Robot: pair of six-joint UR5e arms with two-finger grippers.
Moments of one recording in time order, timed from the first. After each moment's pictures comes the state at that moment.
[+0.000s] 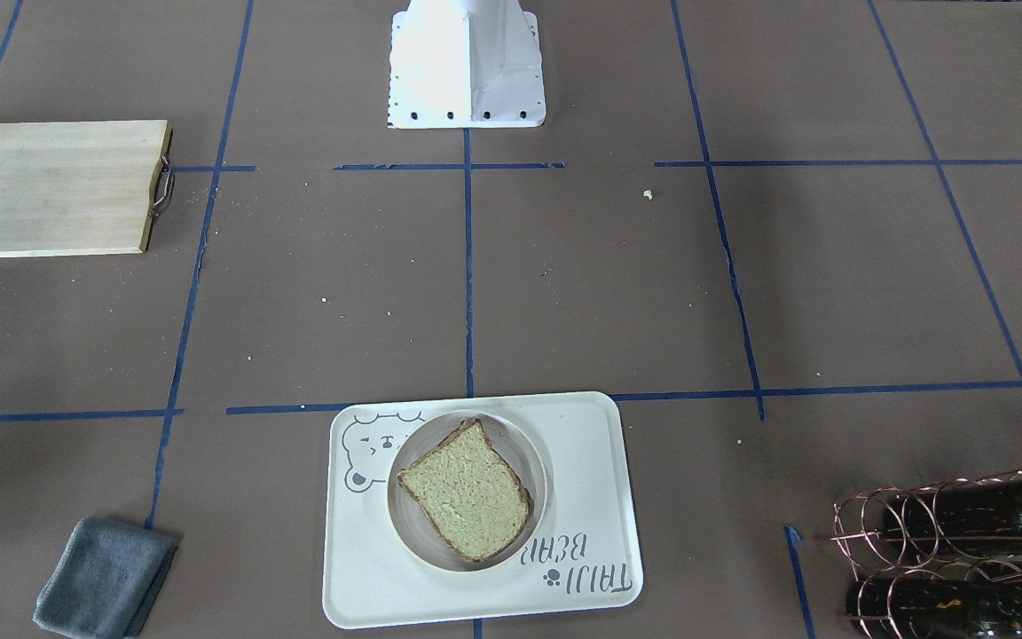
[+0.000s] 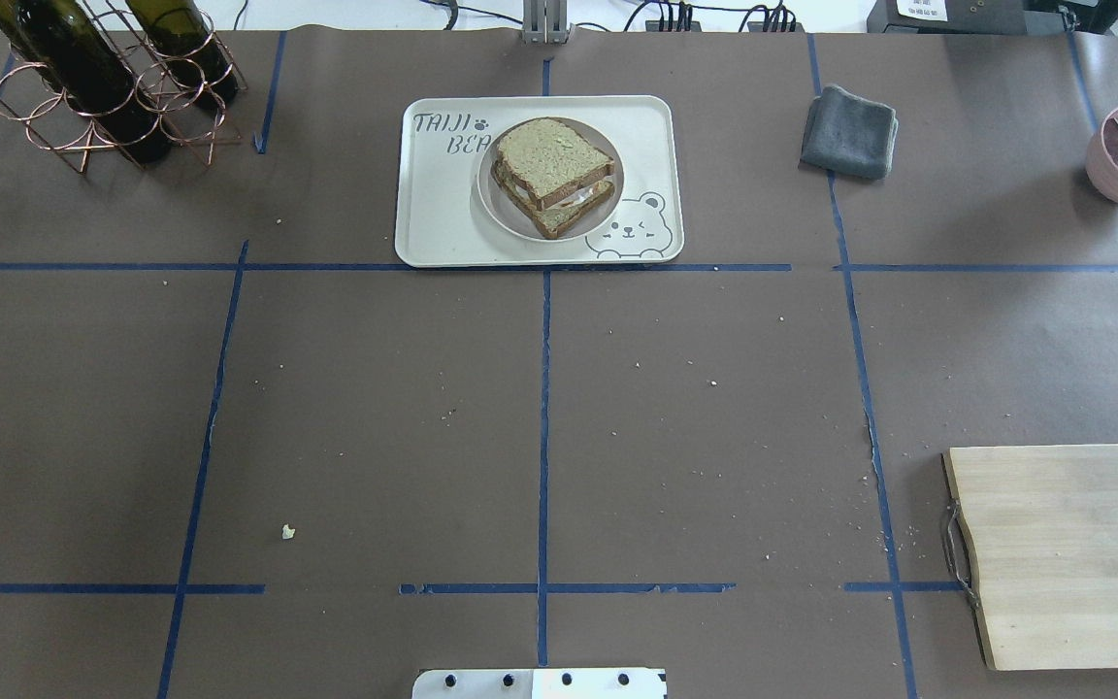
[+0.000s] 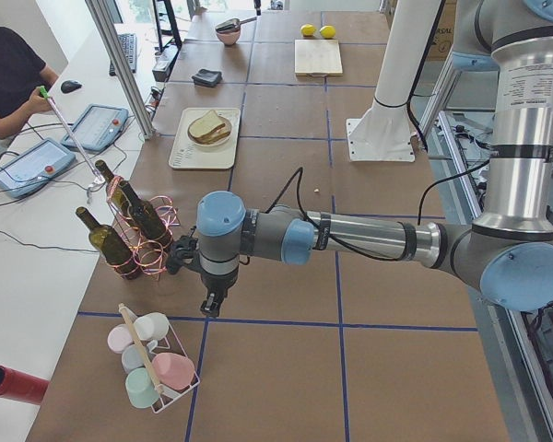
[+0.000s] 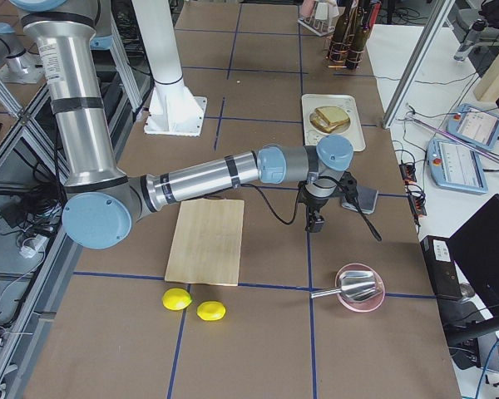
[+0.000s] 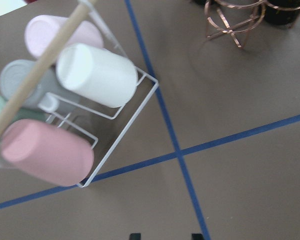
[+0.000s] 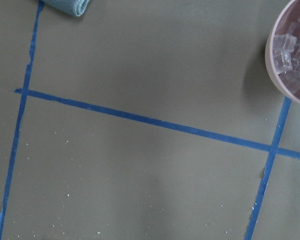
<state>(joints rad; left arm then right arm) -1.62 -1.59 -1.68 -1.54 -2.27 0.17 1.43 -1.39 1.69 -1.83 2.42 -0.08</state>
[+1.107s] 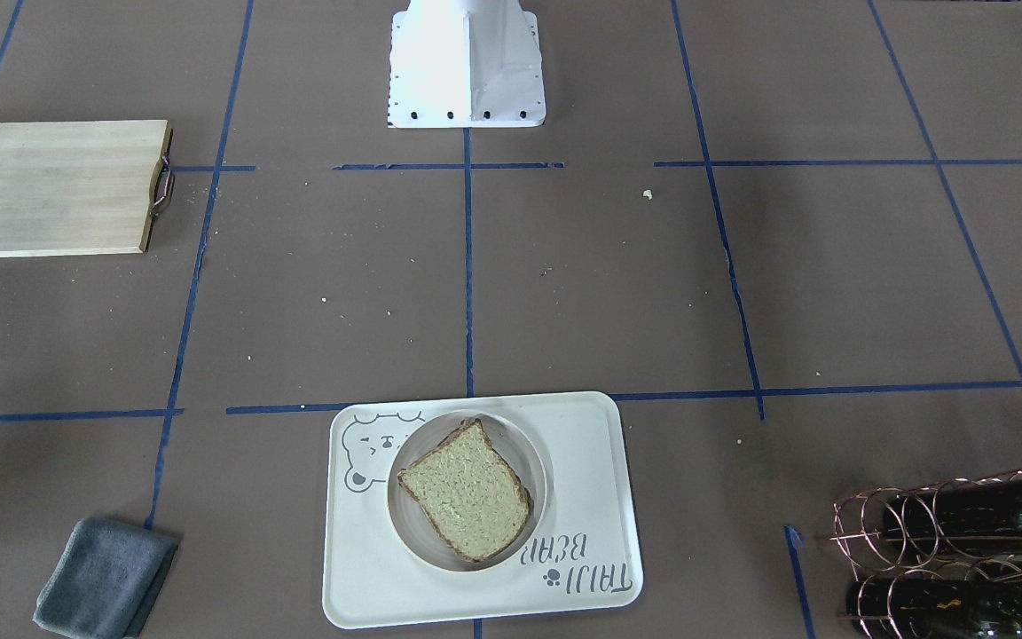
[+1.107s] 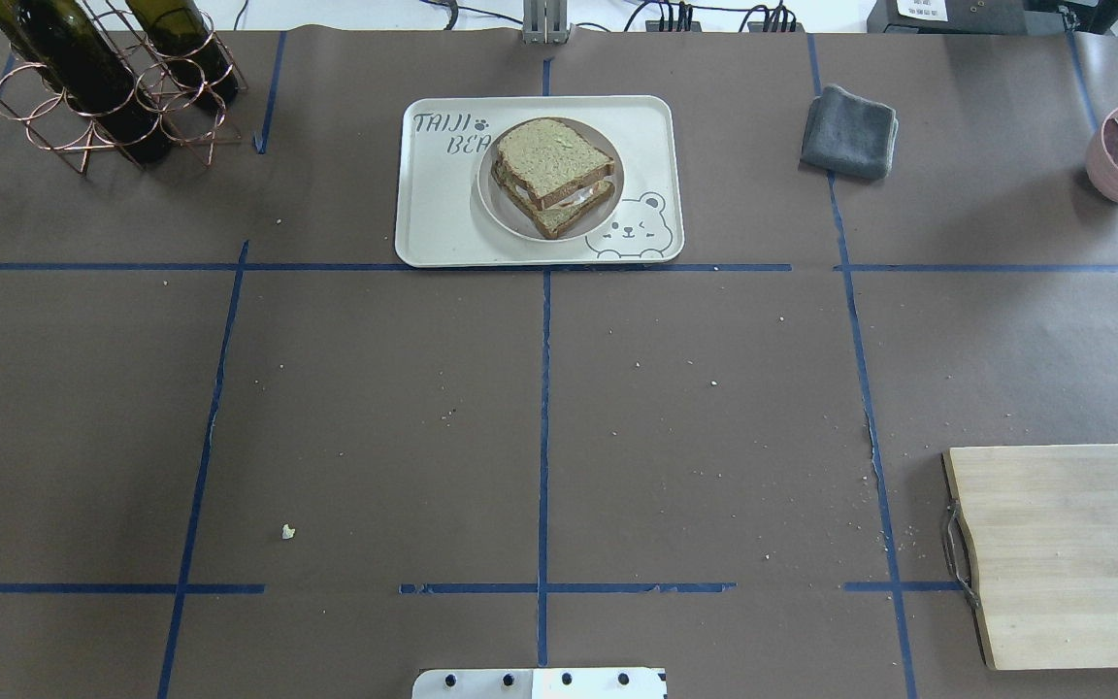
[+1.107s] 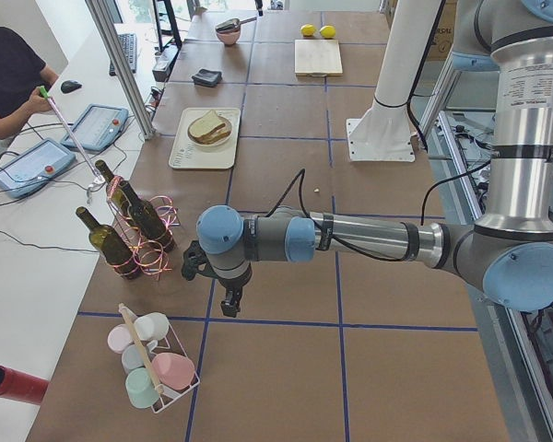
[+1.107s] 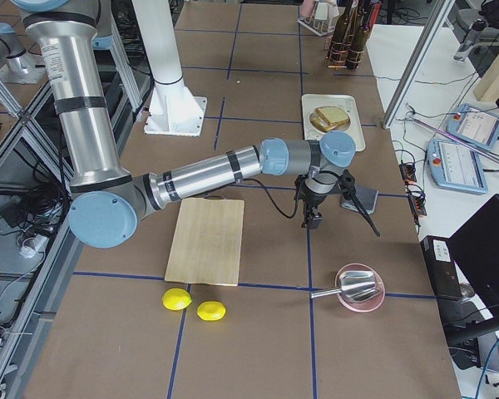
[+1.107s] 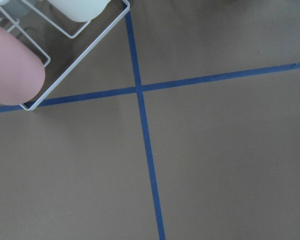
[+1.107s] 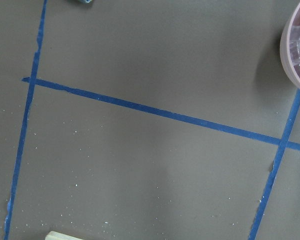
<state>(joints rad) -1.59 -1.56 -1.68 -1.45 -2.43 0.19 1.41 -1.37 1.71 -1.89 2.42 -0.11</state>
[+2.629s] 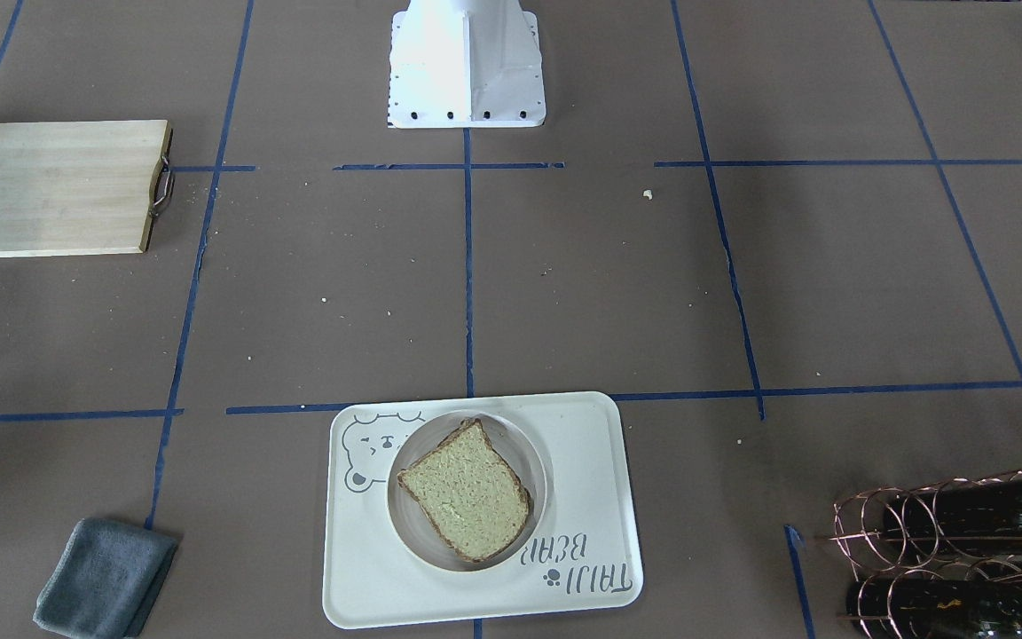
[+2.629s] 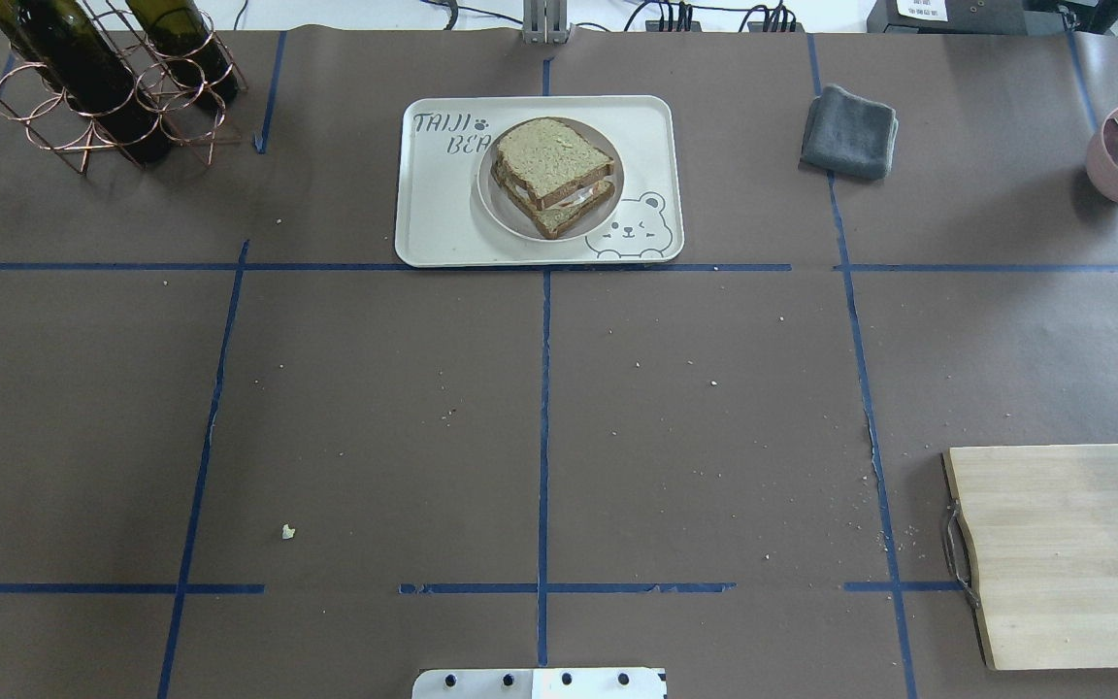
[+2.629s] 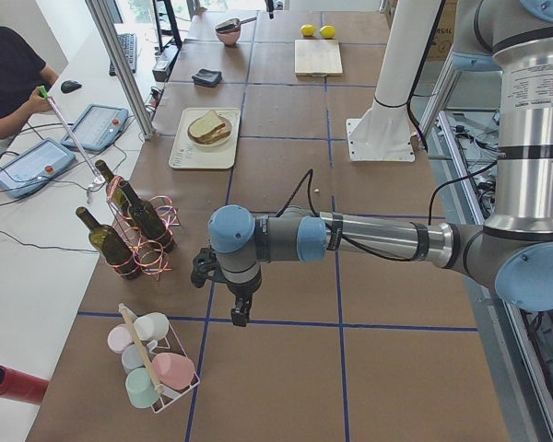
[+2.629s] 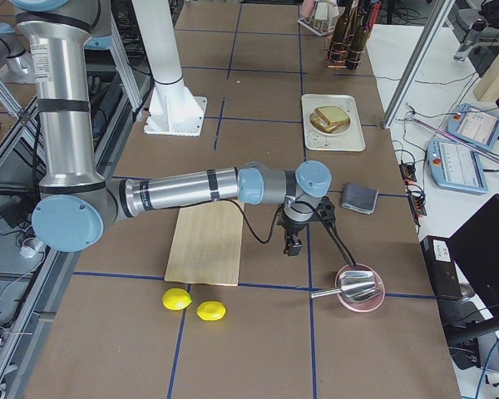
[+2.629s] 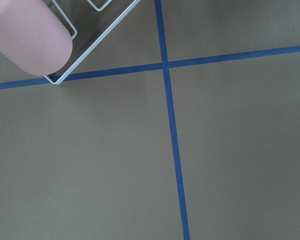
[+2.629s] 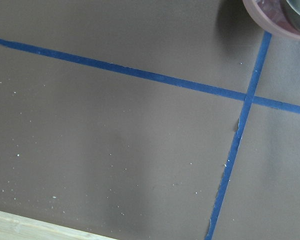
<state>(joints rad) -1.59 -1.51 -1.73 -1.43 -2.33 0.18 1.43 -1.54 1.71 -1.74 2.38 -0.11</state>
